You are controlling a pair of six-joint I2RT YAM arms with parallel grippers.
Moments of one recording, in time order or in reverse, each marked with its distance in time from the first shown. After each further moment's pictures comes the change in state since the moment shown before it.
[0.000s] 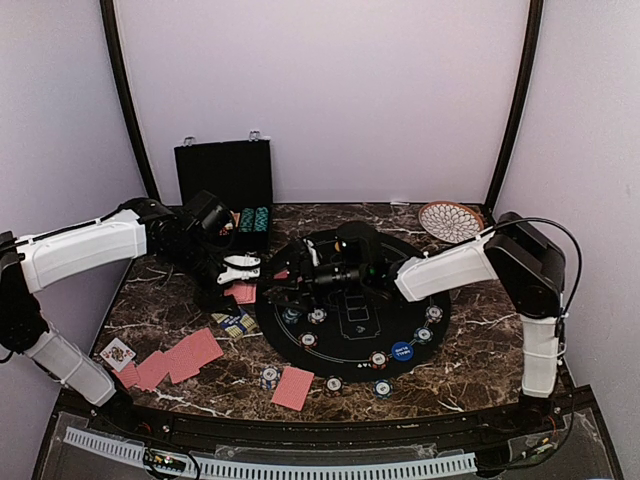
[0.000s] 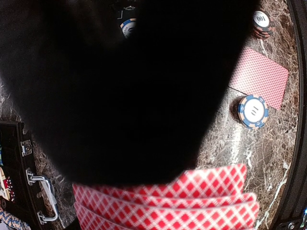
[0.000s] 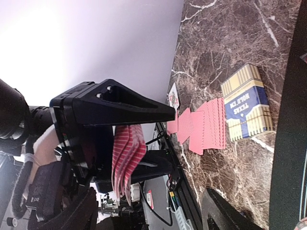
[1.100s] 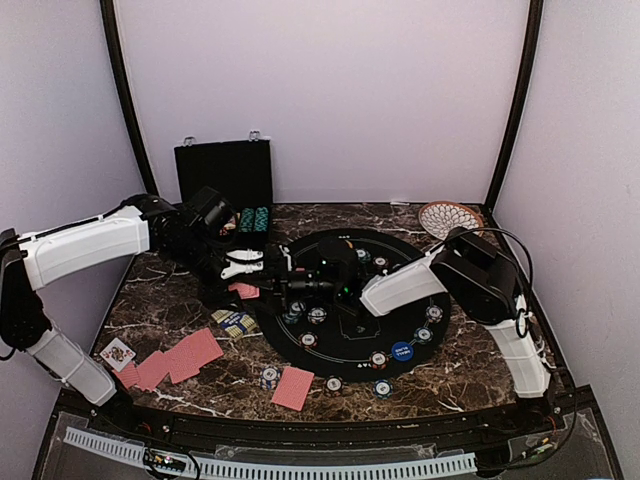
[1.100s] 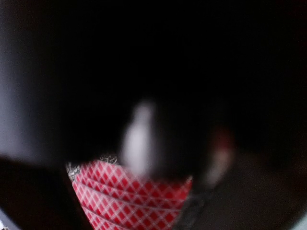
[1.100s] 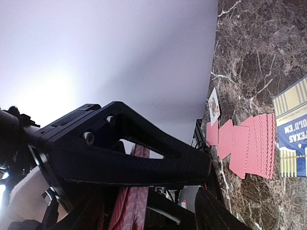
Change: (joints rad) left arm 0.001 0.023 0.035 -0.003 0.001 -0.056; right arm 0.055 0.275 0.199 0.371 0.019 0.299
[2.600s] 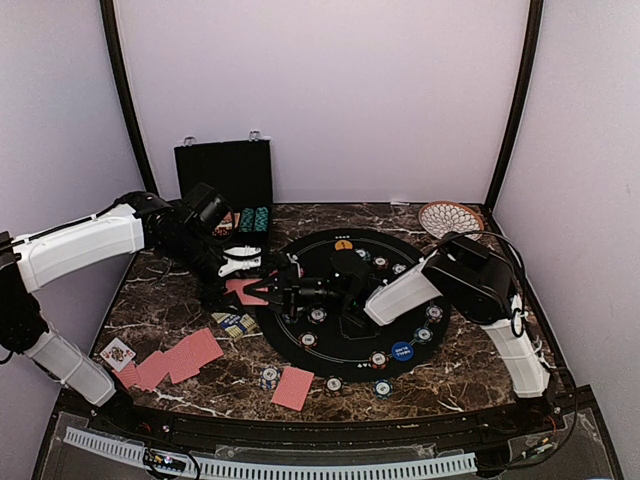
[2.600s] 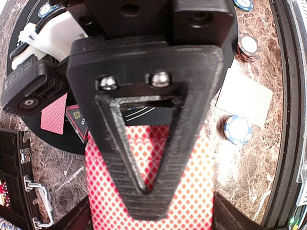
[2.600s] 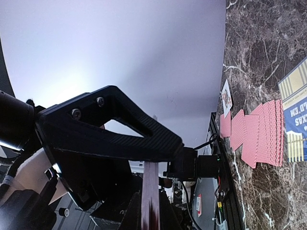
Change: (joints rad) left arm 0.000 -0.025 0.012 -0.021 0.081 0.011; right arm -0.010 0.033 -0.087 0.250 -0.016 0.150
